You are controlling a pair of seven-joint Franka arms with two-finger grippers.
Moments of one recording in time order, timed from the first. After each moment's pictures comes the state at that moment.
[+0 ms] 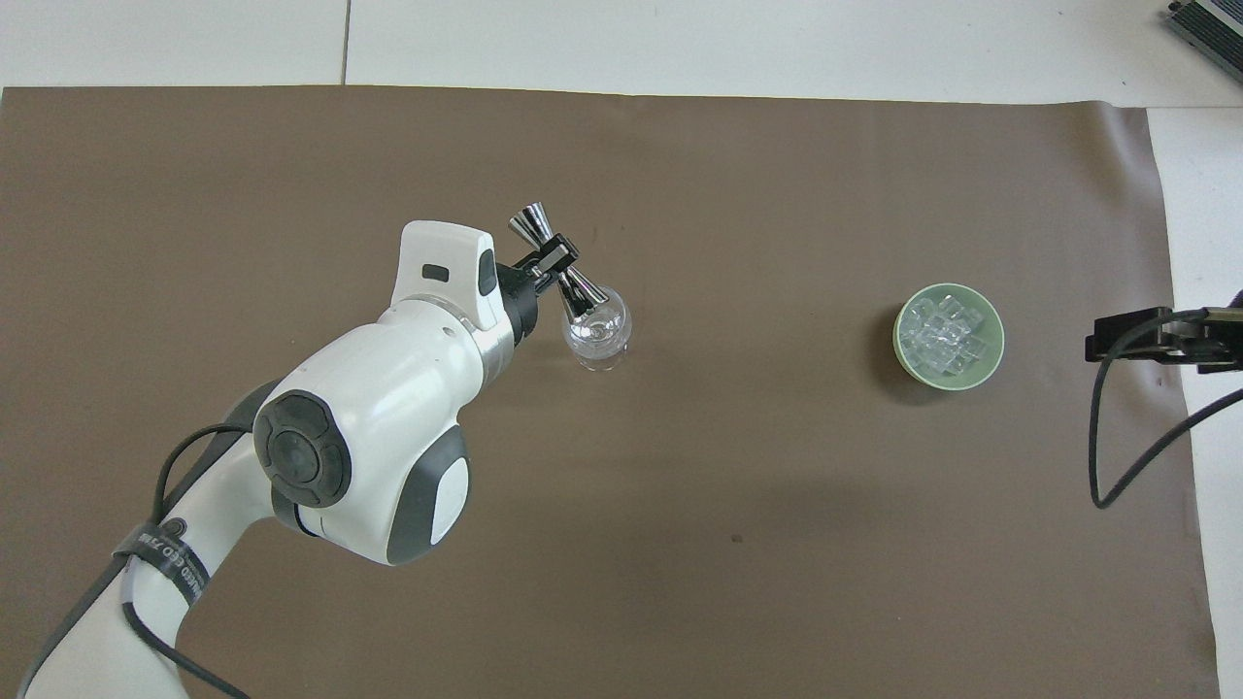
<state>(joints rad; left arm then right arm) -0.66 0.12 0.08 -2.06 -0.25 2.92 -0.93 0.00 -0.12 -0.06 -1.75 -0.03 1.65 0.08</state>
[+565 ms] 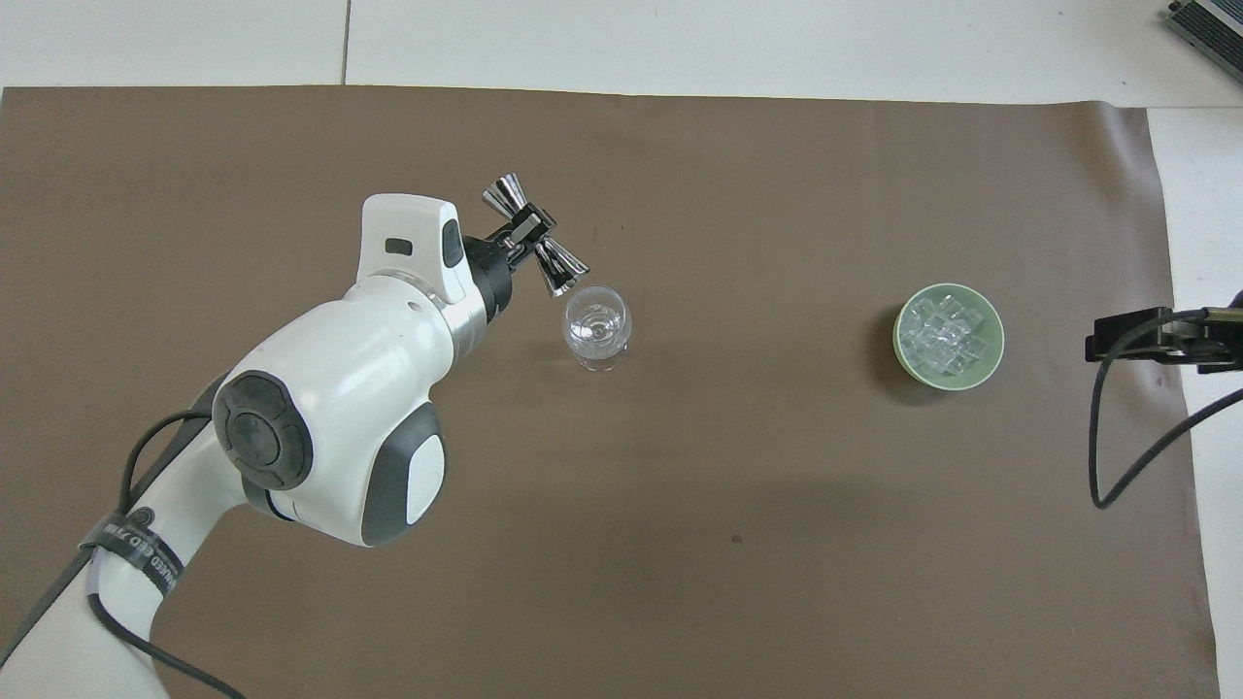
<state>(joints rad) -0.64 0.12 0.11 -2.02 -0.26 2.92 -0.95 0.00 -0.12 -0.06 -1.75 -0.03 1.65 0.08</state>
